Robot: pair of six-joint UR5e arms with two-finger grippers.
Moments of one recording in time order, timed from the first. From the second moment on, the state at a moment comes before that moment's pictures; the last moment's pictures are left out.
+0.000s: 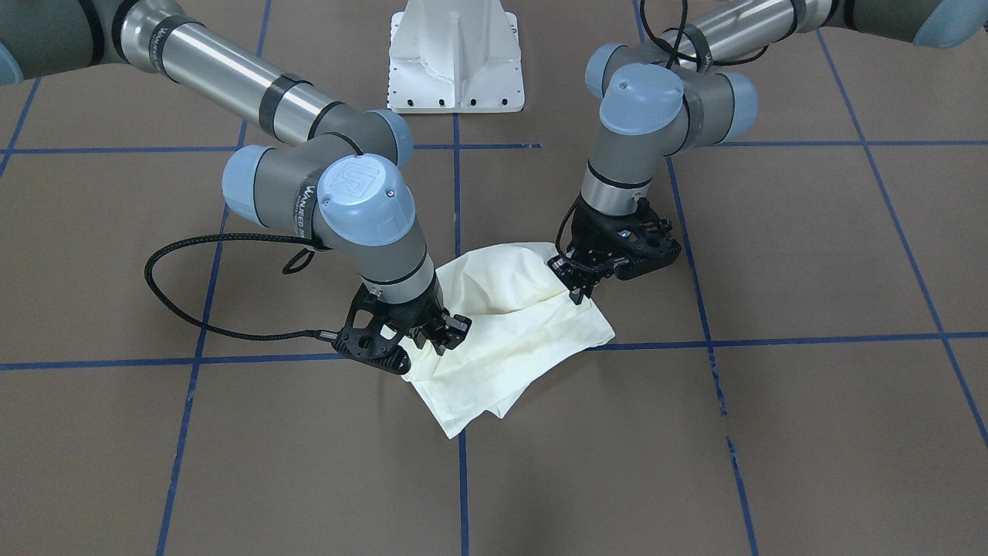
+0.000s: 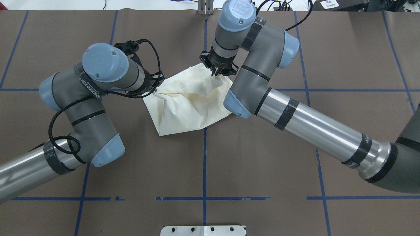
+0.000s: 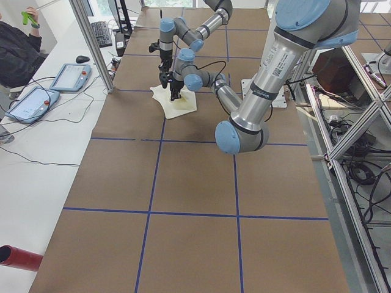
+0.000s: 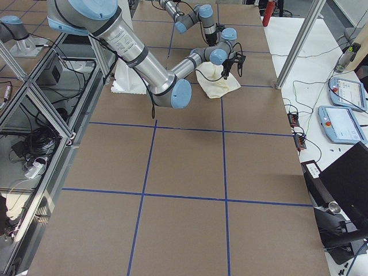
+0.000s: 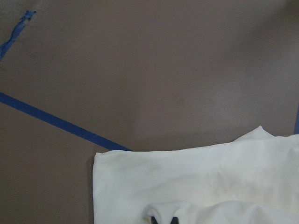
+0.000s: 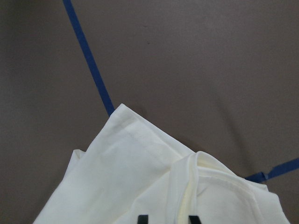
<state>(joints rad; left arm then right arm) -0.67 -2.18 -1.62 -1.82 -1.76 -1.56 0.73 -0.62 1.19 -1.32 2.01 1.51</state>
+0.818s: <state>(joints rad) -0.82 -2.18 -1.55 -1.82 -1.90 -1.31 0.73 -0.63 1.23 -1.34 2.09 1.51</state>
